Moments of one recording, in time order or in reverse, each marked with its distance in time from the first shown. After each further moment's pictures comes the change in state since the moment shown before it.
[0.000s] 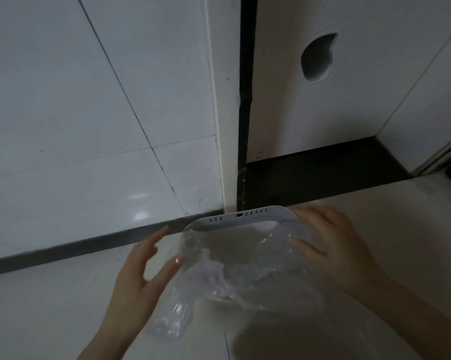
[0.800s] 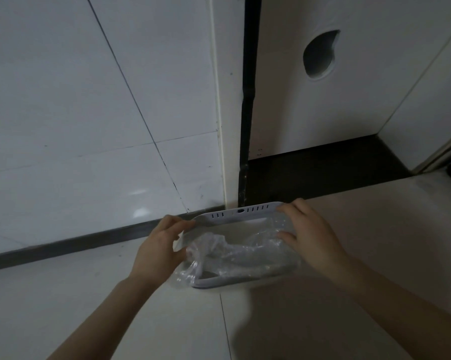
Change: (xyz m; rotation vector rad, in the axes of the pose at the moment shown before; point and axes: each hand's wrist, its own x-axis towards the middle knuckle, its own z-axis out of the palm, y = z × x) left_hand 0.056 -0.019 0.023 0.491 -0.170 0.234; right_hand 0.026 -0.010 0.032 -0.111 -0.093 0.017
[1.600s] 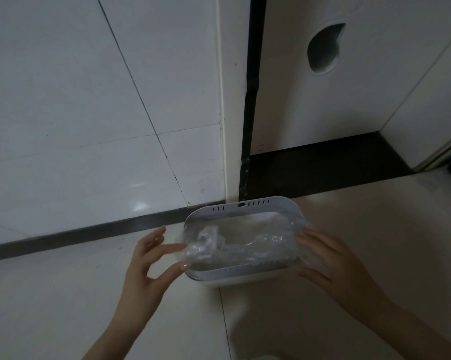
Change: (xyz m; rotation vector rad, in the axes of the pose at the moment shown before) left_hand -0.067 0.015 -0.008 -0.562 0.163 -0.194; right_hand -0.072 0.034 0.005 0.155 -0.032 -0.074
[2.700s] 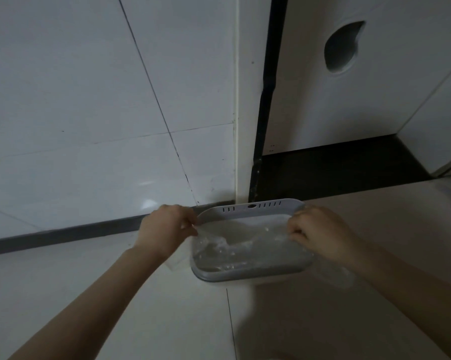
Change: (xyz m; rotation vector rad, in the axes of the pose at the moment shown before) left_hand 0.086 0.022 -0.002 0.809 -0.180 0.107; right_hand 0.092 -0.020 -0.006 -0.379 -0.246 -0.172
